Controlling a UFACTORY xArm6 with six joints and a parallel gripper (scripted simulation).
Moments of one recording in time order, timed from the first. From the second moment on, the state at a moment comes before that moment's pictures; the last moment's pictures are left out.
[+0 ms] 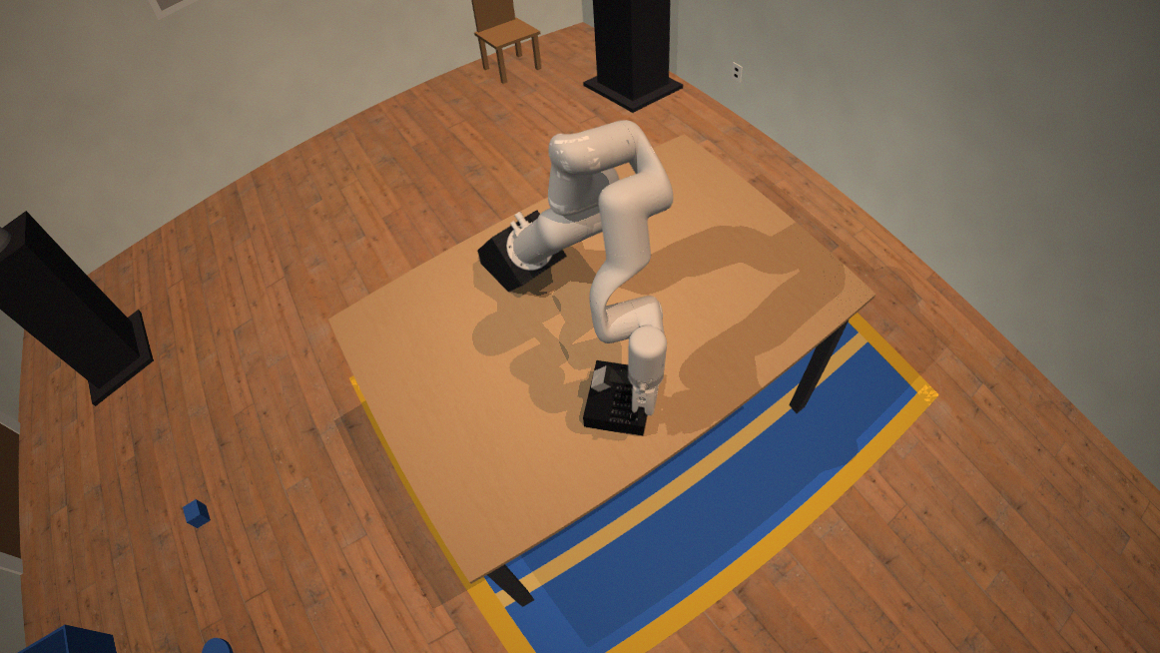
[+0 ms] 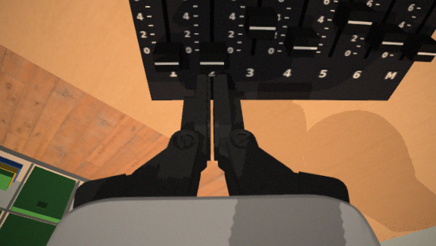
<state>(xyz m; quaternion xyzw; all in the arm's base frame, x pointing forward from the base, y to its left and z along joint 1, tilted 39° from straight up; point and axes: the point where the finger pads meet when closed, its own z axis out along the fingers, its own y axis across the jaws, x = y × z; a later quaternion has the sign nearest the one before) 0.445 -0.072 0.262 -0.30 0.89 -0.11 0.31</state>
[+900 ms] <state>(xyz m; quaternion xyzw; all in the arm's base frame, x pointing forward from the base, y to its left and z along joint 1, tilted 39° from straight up) 0.438 -0.079 0.257 -0.30 0.89 -0.11 0.32</state>
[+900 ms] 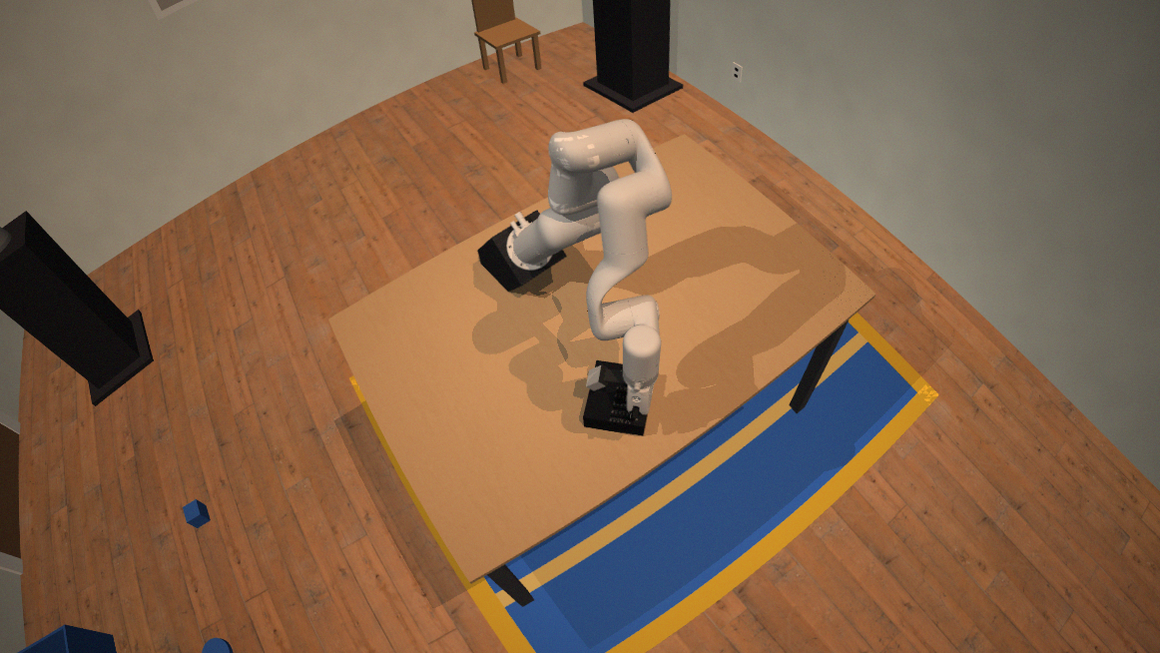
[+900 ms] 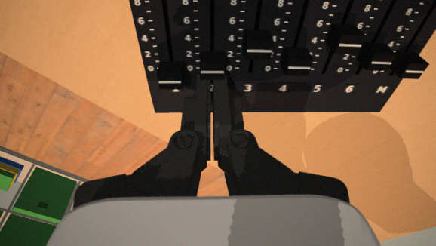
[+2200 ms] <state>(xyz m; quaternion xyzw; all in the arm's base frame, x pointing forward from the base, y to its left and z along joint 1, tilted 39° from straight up) 0.431 -0.087 0.251 -0.30 0.89 -0.11 0.32</state>
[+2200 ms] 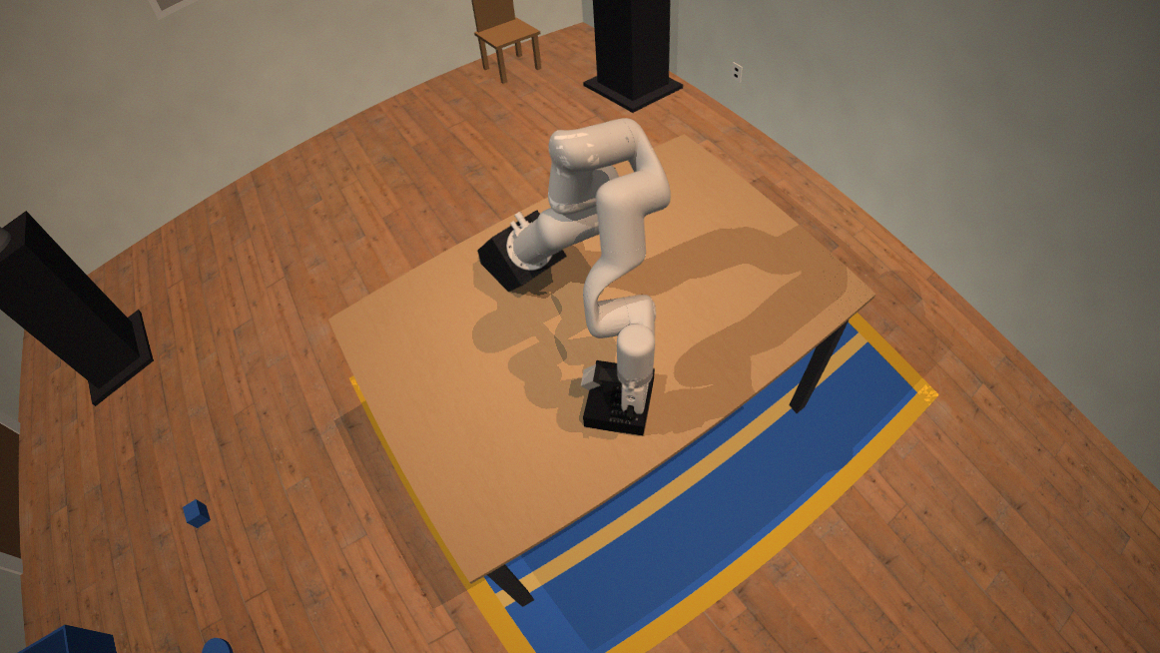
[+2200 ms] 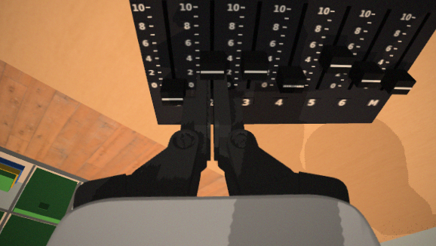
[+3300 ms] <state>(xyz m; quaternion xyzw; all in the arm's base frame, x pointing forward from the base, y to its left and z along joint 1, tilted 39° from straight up) 0.434 -0.083 0.253 -0.30 0.89 -0.11 0.32</state>
